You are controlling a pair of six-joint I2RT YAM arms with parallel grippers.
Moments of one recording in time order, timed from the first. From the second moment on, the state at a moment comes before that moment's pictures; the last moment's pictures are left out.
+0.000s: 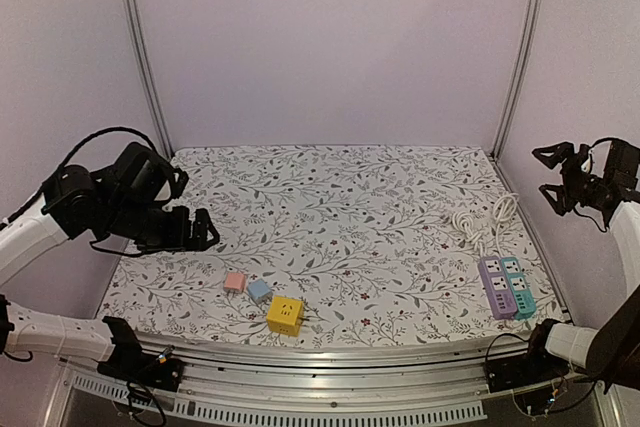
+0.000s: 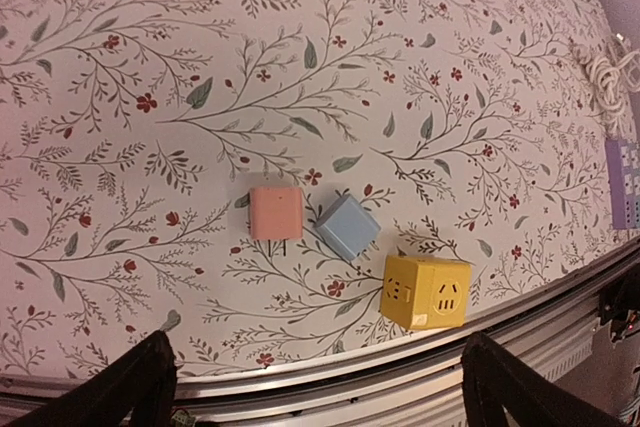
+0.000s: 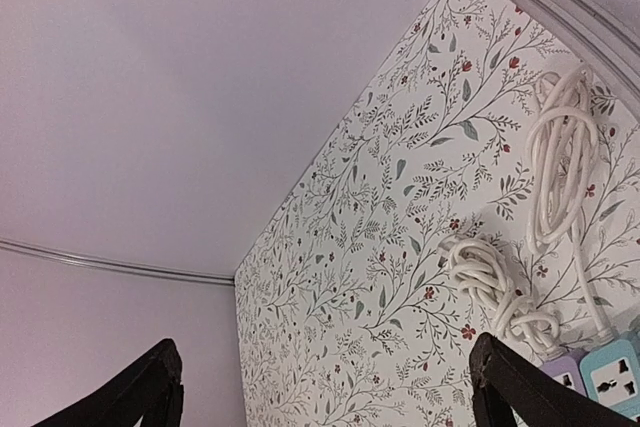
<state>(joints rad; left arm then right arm) -0.77 0.99 1.08 -1.07 -0.14 -0.71 -0.48 0.98 0.87 -0.40 -0.80 0.81</state>
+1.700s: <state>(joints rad) -1.30 1.58 1.03 -0.79 -0.14 -0.72 -0.48 0.75 0.92 -1.05 -0.66 0.57</state>
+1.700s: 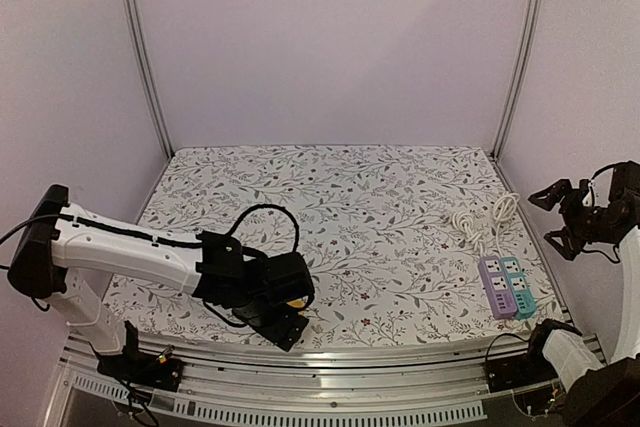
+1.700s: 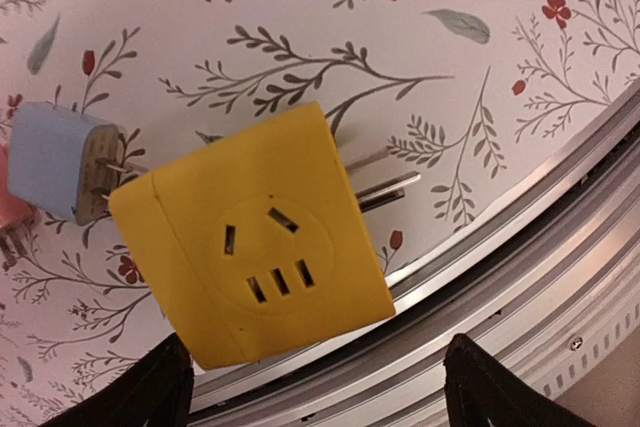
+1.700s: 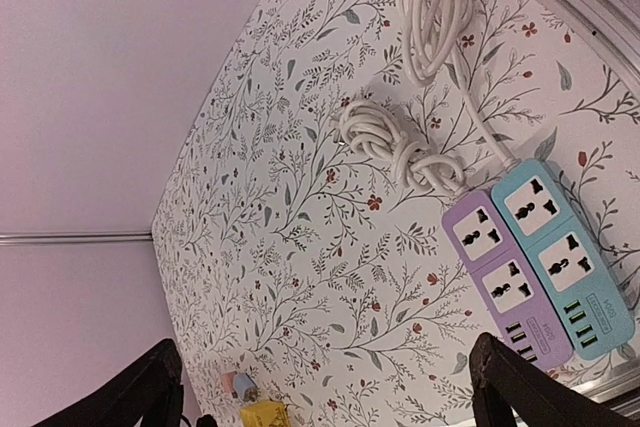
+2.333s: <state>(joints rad) -1.30 1.69 1.14 -0.82 -0.17 -0.67 -0.48 0.71 0.92 -1.08 -0.63 0.60</state>
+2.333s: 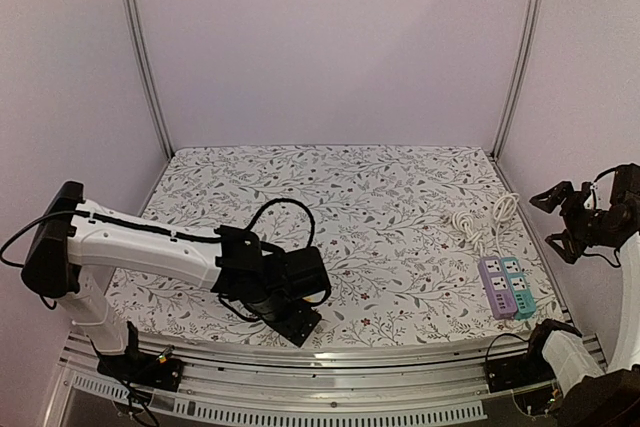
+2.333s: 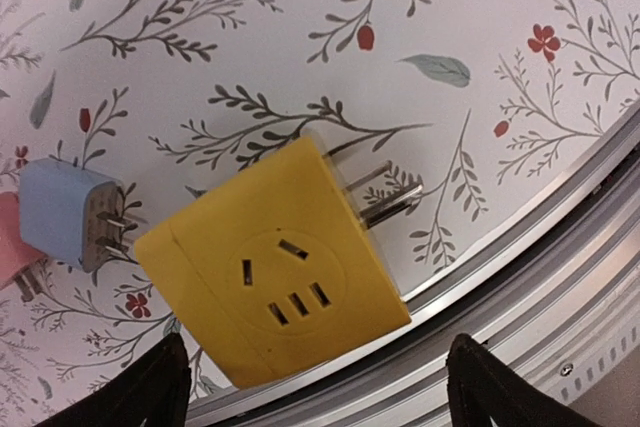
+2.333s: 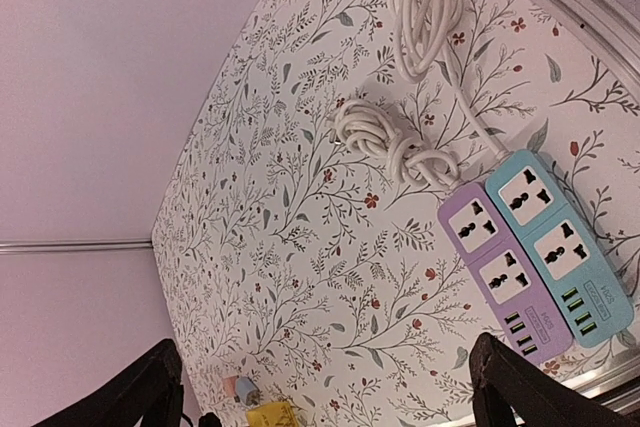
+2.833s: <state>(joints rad) -1.29 1.72 1.21 -0.88 -0.23 -0.80 -0.48 0.72 0.92 -1.08 -0.64 0.60</state>
